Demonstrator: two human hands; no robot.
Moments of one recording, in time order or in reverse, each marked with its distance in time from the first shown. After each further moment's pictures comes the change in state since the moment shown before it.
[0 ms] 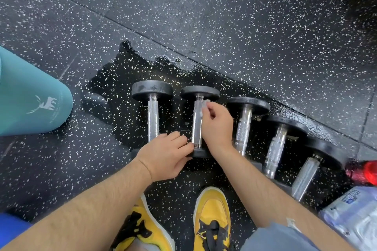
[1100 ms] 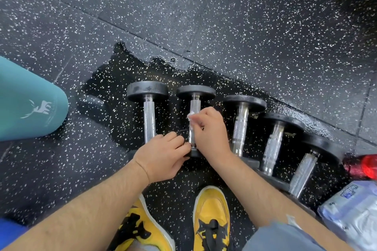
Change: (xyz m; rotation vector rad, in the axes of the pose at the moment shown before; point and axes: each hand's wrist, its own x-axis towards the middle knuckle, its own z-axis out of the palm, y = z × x) left_hand -0.001 0.000 0.002 0.044 -0.020 0.005; right_hand -0.023 -0.005 -0.017 -0.207 -0.211 -0.222
